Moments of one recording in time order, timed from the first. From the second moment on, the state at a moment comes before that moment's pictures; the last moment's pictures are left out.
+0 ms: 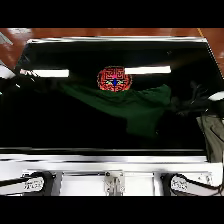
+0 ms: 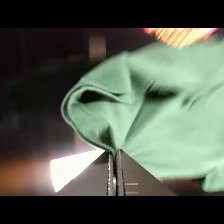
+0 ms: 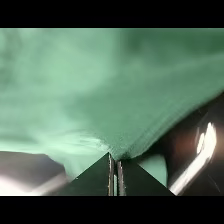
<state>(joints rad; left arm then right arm) 0.10 -1.39 1.43 0.92 -1.12 -1.31 -0.37 -1.38 1.09 -0.80 1.22 1.16</state>
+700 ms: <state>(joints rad) 0.11 -0.64 1.98 1.18 -1.00 -1.51 -0.37 -0.62 1.85 -1.05 1.10 1.33</state>
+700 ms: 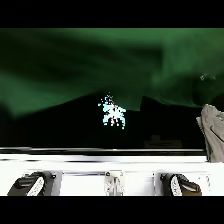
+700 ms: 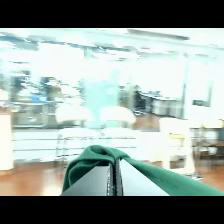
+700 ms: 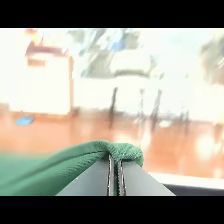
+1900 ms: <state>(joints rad) 0.10 -1.09 1.18 1.21 -1.01 -1.51 -0.17 -1.26 1.31 -1.19 0.98 1.42</state>
